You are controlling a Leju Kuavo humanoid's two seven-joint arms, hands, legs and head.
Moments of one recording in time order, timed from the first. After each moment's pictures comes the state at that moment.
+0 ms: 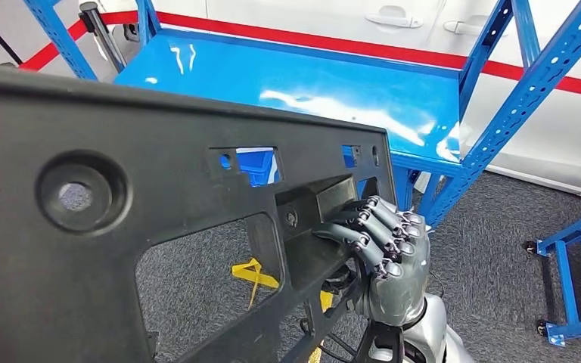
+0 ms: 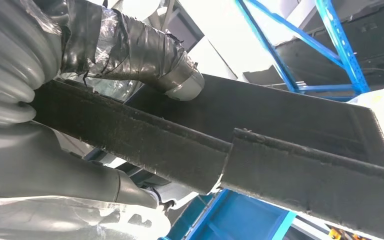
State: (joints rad) left arm -0.08 0.00 -0.44 -0.22 0.64 0.31 -0.41; right arm -0.23 -0.23 0.71 -2.11 0.97 -0.67 -0.07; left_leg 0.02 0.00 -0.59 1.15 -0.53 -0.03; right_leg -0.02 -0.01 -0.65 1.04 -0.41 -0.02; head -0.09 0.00
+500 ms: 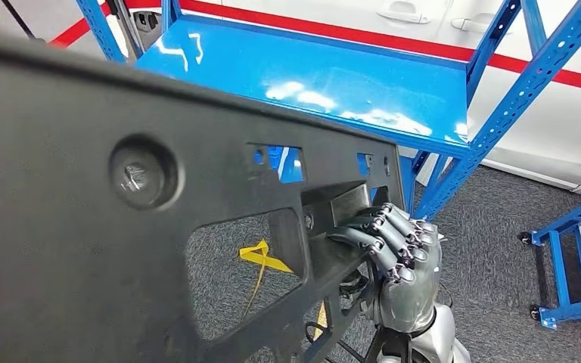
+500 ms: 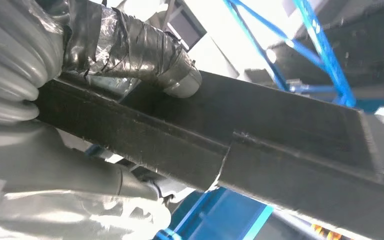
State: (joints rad) left arm -0.09 0.00 -0.47 -0.22 0.62 0.28 -0.41; right arm -0.17 -0.23 0.67 -2.12 0.97 -0.68 -0.07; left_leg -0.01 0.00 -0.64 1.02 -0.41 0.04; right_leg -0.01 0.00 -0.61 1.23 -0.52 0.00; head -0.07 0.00
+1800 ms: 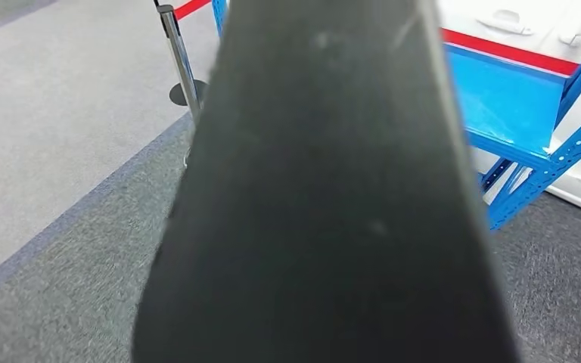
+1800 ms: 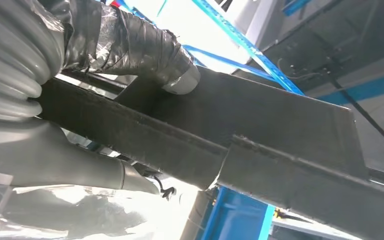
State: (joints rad) left arm -0.08 0.08 -0.57 -0.22 0.59 0.20 -0.34; right arm -0.02 -0.22 0.57 -2.20 0.82 -0.69 -0.16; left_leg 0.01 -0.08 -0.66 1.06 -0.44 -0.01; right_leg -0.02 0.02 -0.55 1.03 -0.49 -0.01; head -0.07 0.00
